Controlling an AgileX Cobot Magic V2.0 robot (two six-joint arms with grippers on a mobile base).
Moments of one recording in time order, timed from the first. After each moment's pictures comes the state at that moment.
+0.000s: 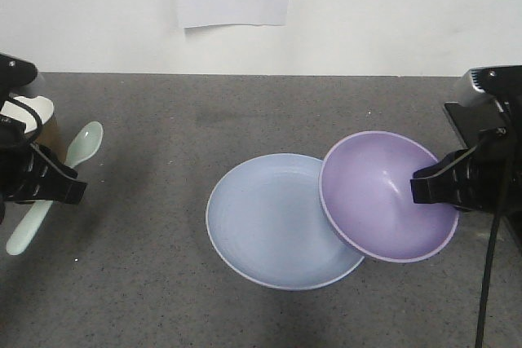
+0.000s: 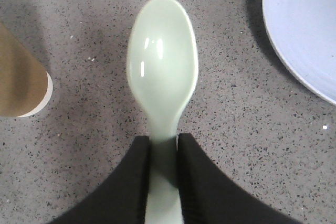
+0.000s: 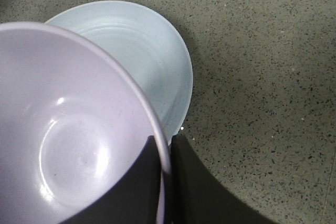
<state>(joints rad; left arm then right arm) -0.21 1.22 -1.05 -0.14 0.88 0.18 0.13 1.13 -0.90 0.43 0.75 -0.36</state>
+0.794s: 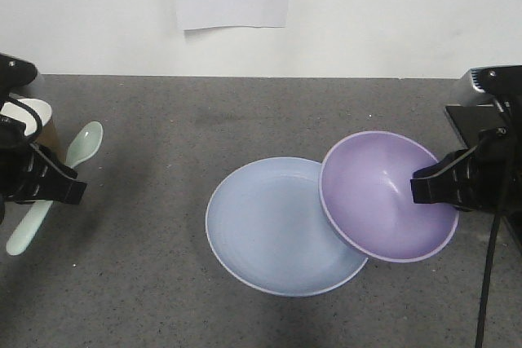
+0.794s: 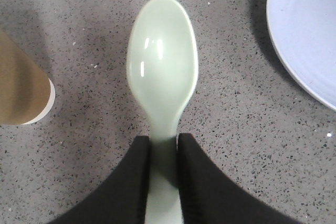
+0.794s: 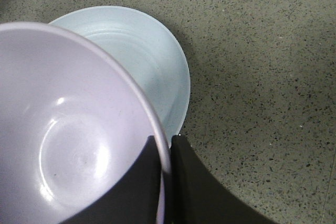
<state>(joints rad) -0.21 1.22 -1.05 -0.14 0.88 0.18 0.13 1.13 -0.90 0.43 0.75 -0.36</state>
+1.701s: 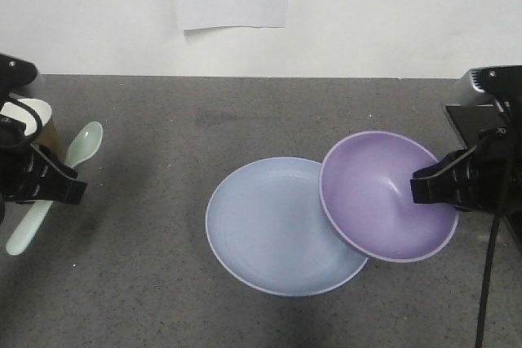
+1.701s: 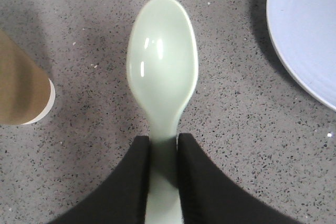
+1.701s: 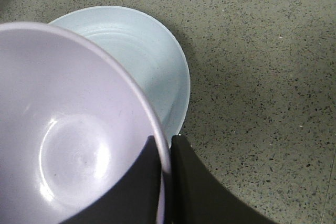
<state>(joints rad) -0.21 1.22 -1.05 -0.14 0.88 0.18 0.13 1.13 -0.90 0.43 0.75 -0.36</state>
